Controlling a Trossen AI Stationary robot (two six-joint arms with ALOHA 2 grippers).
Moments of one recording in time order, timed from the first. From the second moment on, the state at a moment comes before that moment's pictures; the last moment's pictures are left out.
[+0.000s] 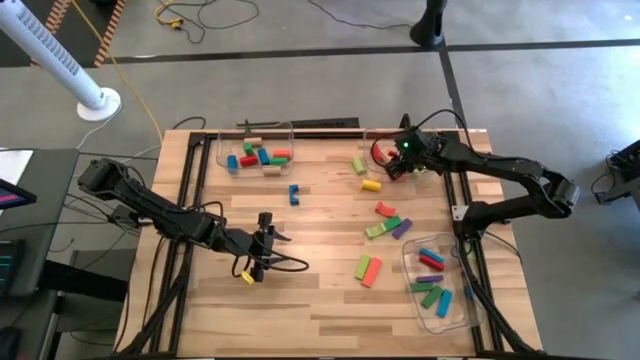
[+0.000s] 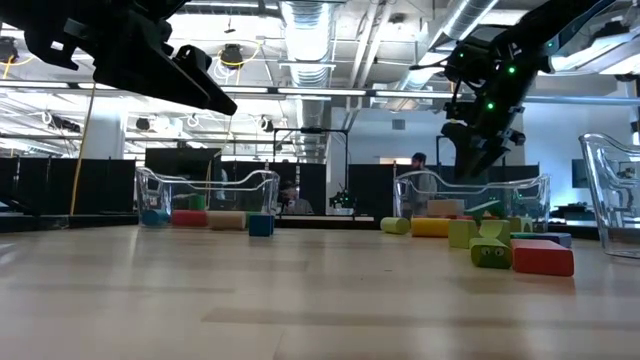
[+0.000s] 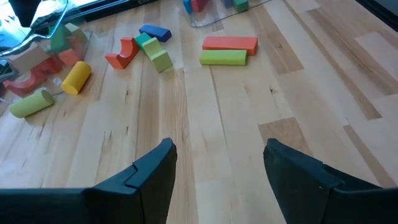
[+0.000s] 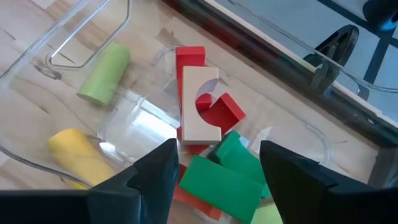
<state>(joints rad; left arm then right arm) -0.39 1.23 0.60 0.12 -0.38 0.05 -0.63 1.23 0.76 -0.49 0.31 0.21</state>
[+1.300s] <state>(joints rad) -0.39 1.23 0.60 0.10 -0.38 0.07 0.32 1.06 0.76 -0.34 0.31 0.50</state>
